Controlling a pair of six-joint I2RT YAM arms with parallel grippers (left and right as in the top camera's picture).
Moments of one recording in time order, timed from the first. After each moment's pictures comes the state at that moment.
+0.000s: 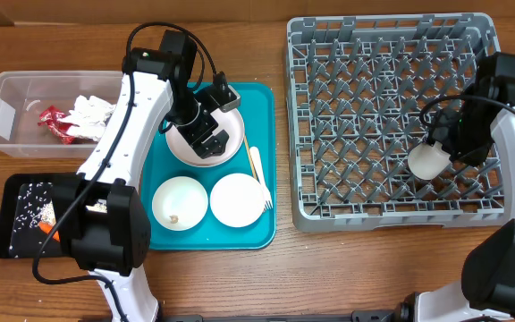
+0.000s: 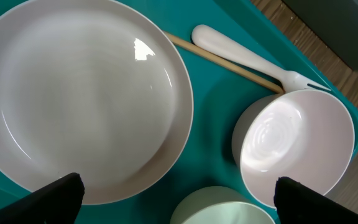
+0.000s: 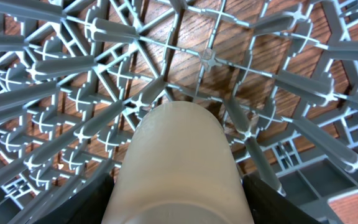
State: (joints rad) left arm -0.19 1.98 1.76 -1.28 0.26 0.71; right arm -0.24 1.71 1.50 -1.22 -0.05 0.25
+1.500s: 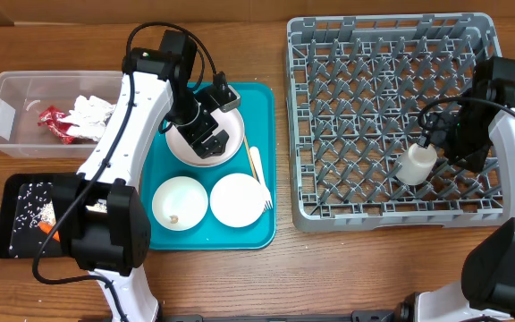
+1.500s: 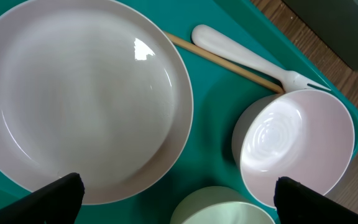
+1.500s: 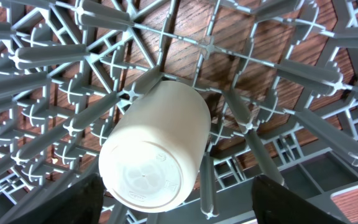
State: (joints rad) left arm -0.19 1.98 1.76 -1.28 0.26 0.71; right arm -0.24 1.72 1.48 -1.23 -0.05 0.25
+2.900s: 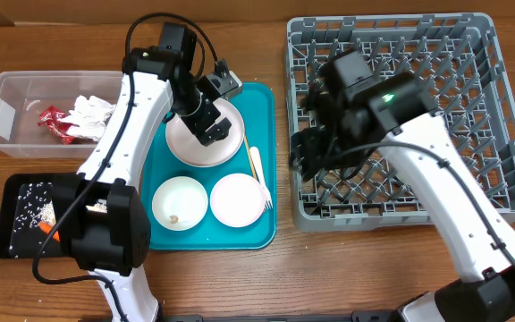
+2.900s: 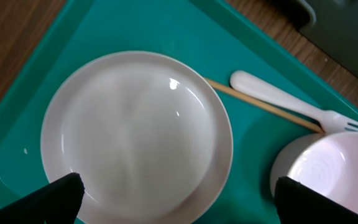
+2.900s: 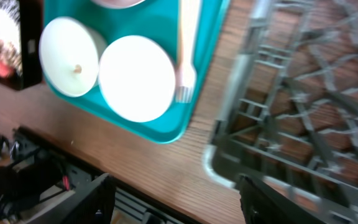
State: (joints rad) left arm -0.19 1.98 1.76 -1.12 0.25 0.71; right arm 0.49 1.67 1.71 -1.41 -0.33 0.23
